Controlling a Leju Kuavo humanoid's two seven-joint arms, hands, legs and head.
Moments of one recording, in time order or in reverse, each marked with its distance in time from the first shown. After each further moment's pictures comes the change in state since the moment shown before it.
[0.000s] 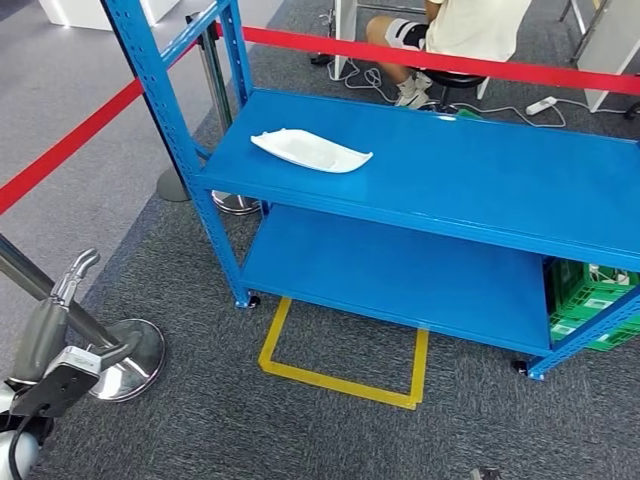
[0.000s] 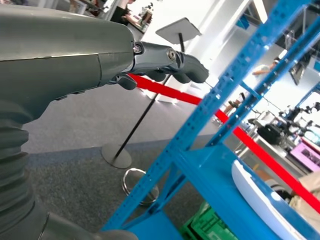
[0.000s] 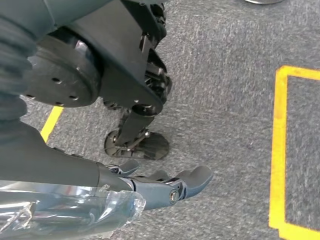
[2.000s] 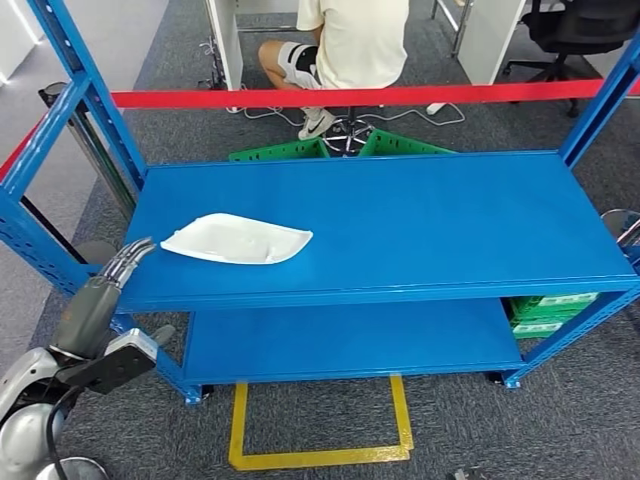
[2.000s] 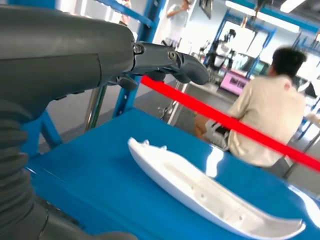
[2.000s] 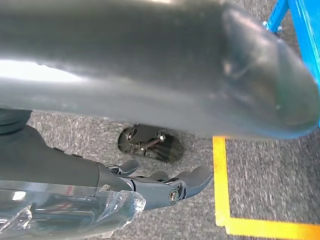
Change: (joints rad) left arm -0.125 0.074 -0.151 0.001 -0.152 -0.129 0.138; right arm 0.016 -0.005 0.093 -0.035 0.021 0.015 0.027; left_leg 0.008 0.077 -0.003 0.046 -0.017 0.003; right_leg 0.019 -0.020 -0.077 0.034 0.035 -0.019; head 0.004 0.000
